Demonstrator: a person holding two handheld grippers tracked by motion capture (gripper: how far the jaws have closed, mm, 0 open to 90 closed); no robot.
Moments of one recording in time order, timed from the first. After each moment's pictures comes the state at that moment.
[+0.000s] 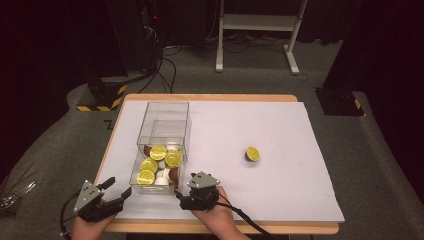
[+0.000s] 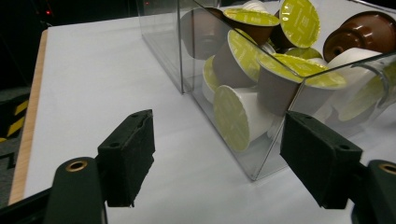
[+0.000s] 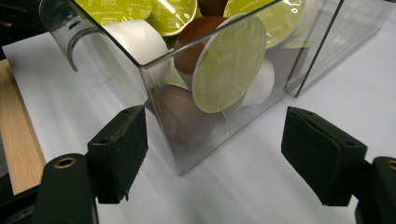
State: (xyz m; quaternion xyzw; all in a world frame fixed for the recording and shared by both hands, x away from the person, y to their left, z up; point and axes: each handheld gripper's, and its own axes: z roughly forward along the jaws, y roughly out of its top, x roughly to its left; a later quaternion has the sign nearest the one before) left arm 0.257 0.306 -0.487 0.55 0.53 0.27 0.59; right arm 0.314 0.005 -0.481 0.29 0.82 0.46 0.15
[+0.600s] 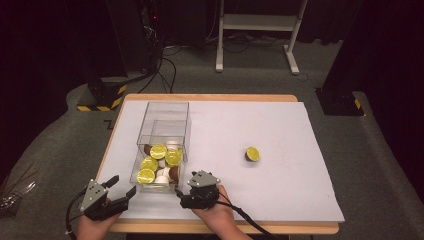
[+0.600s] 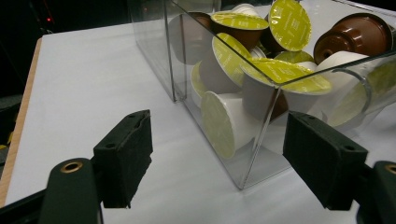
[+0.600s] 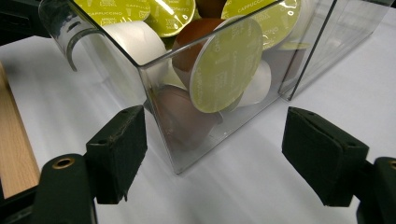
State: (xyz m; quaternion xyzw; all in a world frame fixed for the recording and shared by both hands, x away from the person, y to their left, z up) left arm 0.263 0.292 -0.489 0.55 0.52 0.28 0.59; right arm 0.318 0.004 -0.480 0.29 0.82 0.46 0.15
